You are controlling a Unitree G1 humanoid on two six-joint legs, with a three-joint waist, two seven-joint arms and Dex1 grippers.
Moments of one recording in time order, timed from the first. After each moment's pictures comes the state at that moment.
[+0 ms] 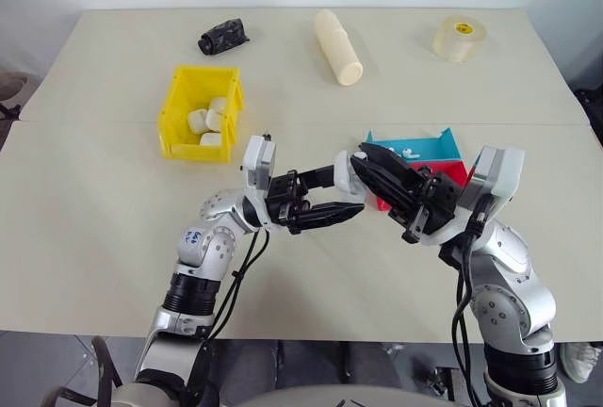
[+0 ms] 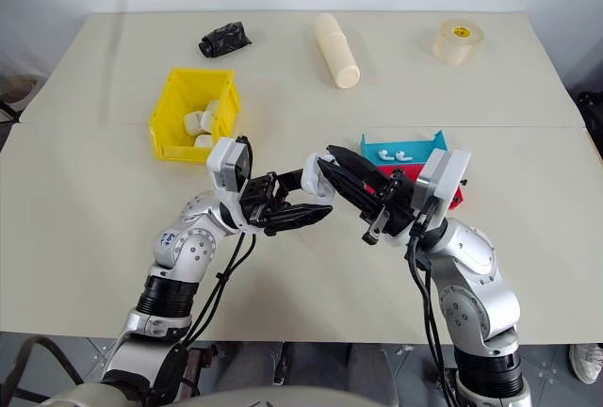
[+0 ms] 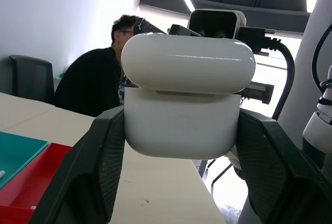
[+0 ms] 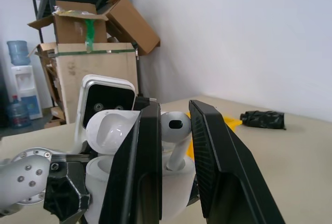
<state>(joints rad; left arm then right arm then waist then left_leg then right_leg) -0.49 0.14 -0.08 0.01 -0.67 0.37 -1.16 -0.15 -0.35 -0.04 -0.55 0.71 0.26 0.72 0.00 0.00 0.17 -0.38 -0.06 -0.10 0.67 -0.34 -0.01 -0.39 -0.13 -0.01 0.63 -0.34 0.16</state>
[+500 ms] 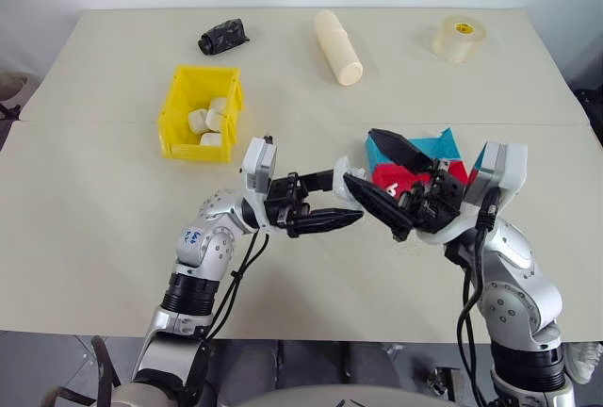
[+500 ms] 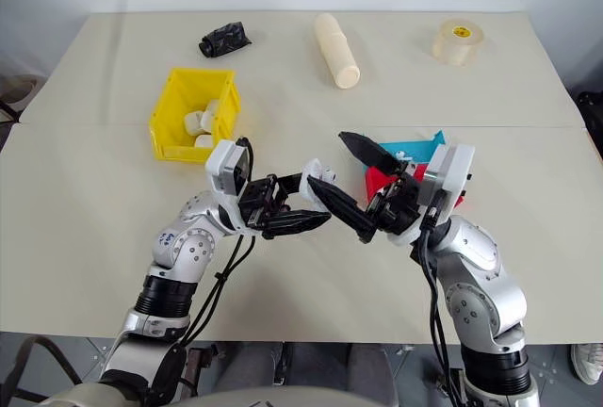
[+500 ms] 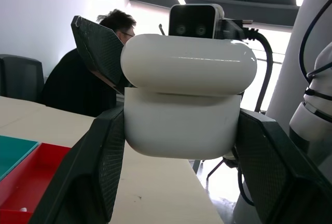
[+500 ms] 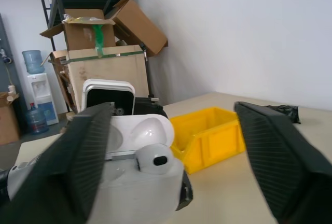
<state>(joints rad) -0.49 0.15 -0.08 0.01 -0.67 0.37 -1.18 -0.16 -0.39 -0.05 -0.54 0.78 0.30 0.72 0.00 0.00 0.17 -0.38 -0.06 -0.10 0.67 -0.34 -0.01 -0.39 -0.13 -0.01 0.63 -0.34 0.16</state>
